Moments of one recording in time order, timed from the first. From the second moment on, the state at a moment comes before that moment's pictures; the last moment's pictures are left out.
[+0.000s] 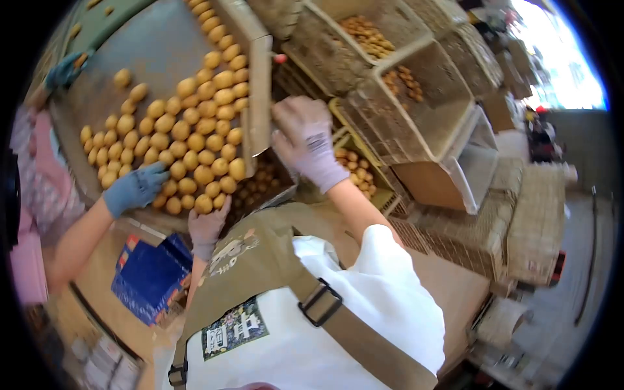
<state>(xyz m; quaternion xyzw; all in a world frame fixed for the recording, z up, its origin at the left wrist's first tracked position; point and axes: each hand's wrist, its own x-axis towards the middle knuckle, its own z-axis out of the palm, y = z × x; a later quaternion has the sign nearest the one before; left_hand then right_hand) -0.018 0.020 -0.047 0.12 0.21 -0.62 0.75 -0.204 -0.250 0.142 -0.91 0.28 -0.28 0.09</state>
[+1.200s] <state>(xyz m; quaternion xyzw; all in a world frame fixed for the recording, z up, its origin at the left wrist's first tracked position) -0.034 0.011 -0.061 0.24 0.27 -0.52 0.77 -0.062 -0.208 0.051 -0.96 0.21 0.02 0.21</state>
